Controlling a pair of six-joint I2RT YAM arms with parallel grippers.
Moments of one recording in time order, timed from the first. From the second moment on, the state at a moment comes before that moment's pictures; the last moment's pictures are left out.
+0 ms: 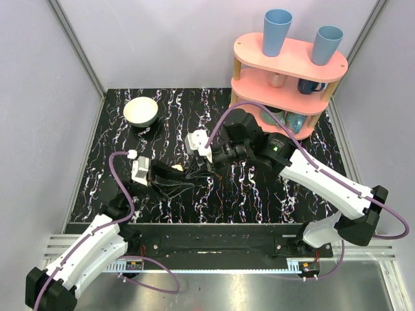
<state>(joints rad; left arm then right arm) -0.48 0.60 0.35 0.76 0.91 -0.50 0.98 1.42 1.57 -0.58 -0.75 -0.46</state>
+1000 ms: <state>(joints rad) -0.48 0.58 0.35 0.69 0.86 -0.48 1.05 1.35 1.45 -0.47 -0.56 -0.42</state>
